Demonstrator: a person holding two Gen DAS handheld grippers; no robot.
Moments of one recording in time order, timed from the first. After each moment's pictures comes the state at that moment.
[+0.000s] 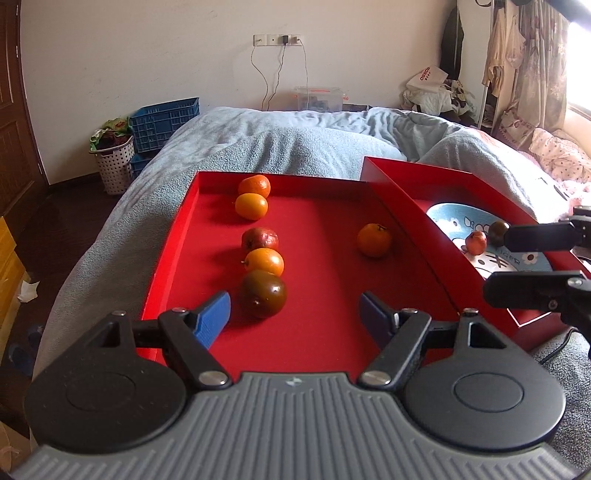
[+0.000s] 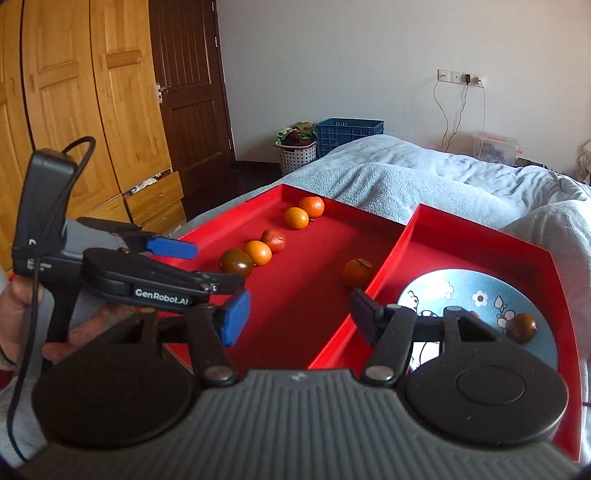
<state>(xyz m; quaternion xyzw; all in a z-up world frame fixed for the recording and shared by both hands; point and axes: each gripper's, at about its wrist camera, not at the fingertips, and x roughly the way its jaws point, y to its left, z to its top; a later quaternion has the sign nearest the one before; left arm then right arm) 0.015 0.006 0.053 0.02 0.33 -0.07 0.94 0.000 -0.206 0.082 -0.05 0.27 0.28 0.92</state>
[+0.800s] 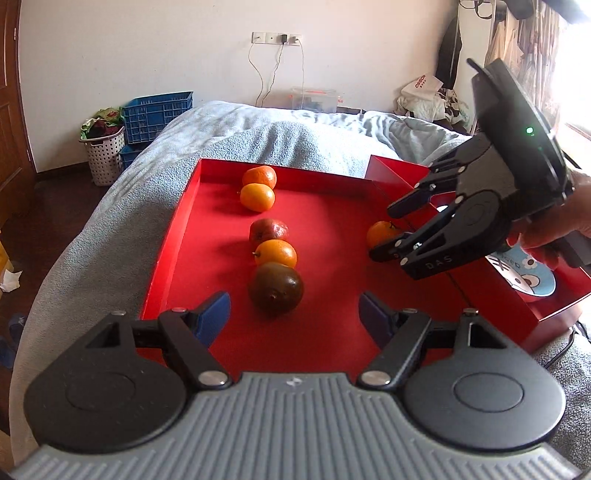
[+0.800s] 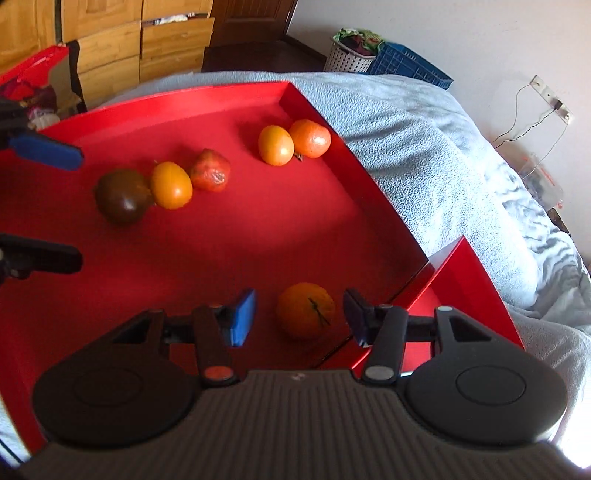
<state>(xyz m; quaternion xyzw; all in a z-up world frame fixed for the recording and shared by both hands) 0.028 0.030 0.035 -0.01 0.33 -0.09 0.94 0.149 -0.132 0.024 -0.34 0.37 0.30 0.81</state>
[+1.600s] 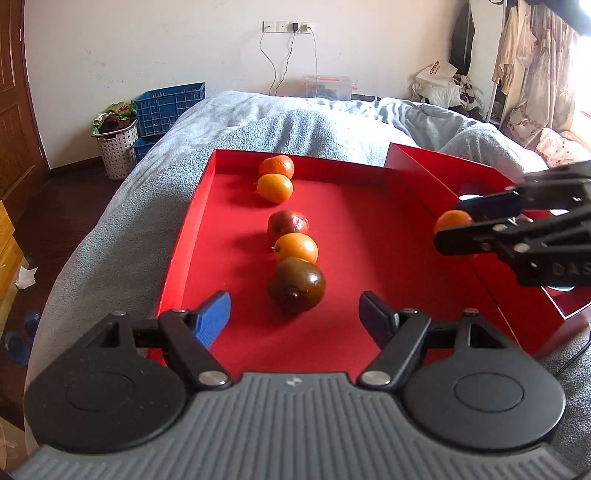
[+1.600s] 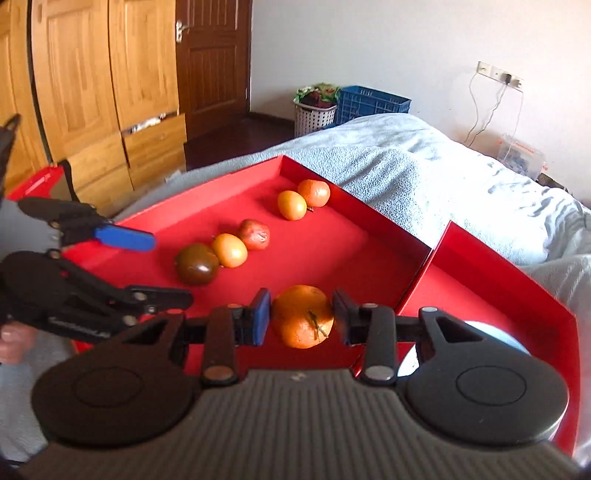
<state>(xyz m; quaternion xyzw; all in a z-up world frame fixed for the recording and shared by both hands) 0.041 0.030 0.030 0.01 0.35 -0.06 0.94 0.058 -0.177 0.063 -0.11 0.30 0.29 0.90</state>
